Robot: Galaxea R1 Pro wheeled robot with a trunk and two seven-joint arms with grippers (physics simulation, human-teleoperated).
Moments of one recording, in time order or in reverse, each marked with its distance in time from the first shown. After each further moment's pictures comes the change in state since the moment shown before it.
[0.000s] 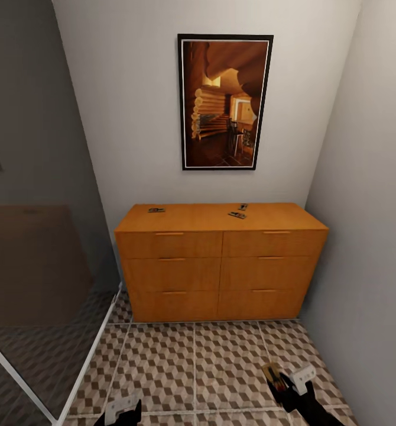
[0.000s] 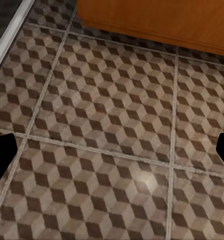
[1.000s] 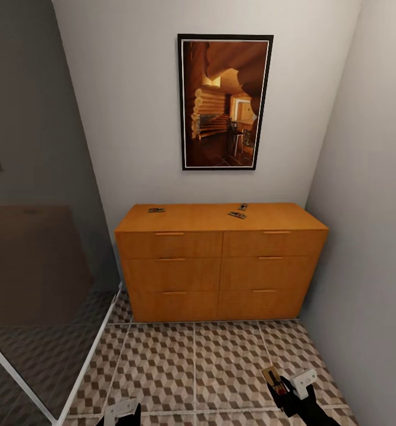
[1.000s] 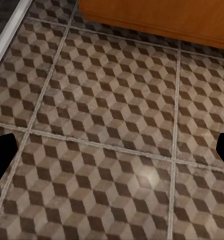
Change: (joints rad) left arm 0.000 0.000 0.001 0.026 0.000 -0.010 0.000; right arm 0.014 0.000 0.000 0.000 -0.002 -0.002 0.000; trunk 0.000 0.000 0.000
